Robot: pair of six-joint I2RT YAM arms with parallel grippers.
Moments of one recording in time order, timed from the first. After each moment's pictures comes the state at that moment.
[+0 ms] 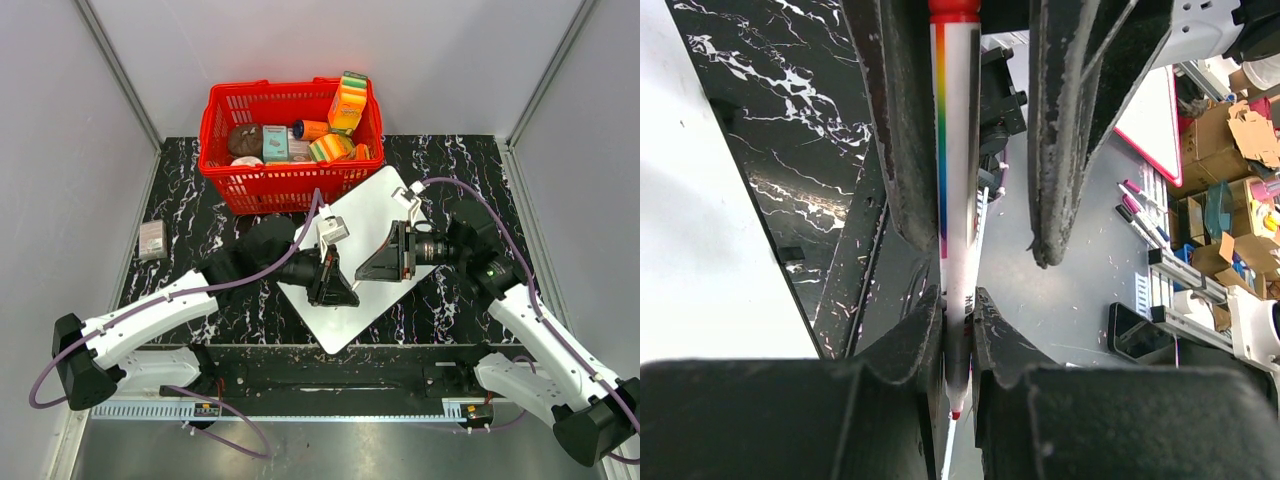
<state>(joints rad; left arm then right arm) -0.96 1.13 1.00 -0.24 0.63 -0.42 0.50 0.92 0.86 -0.07 -1.03 0.79</state>
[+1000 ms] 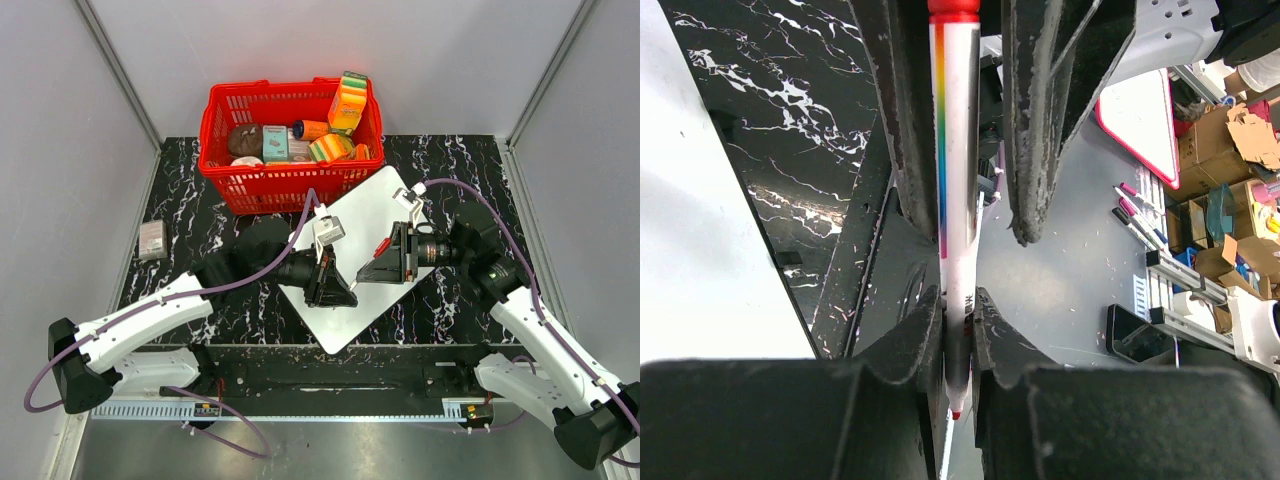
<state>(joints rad) -0.96 1.10 1.00 -0.25 0.63 -0.42 0.50 0.90 0.85 -0.07 -1.04 0.78</state>
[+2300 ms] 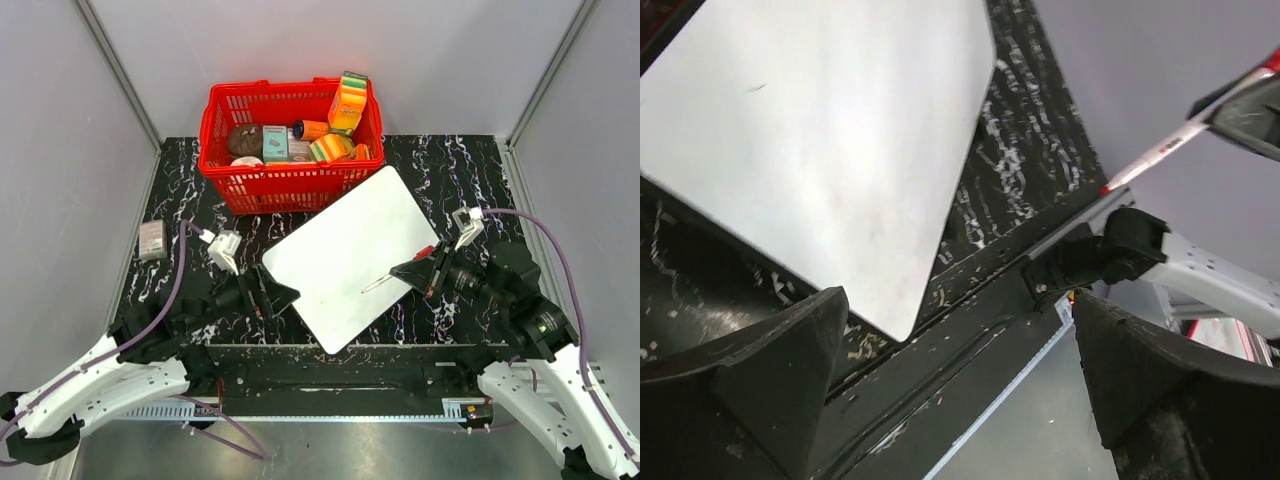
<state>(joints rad) -0.97 0.51 0.76 -0.56 -0.07 -0.78 0.50 0.56 0.86 -0.52 -0.43 0.69</state>
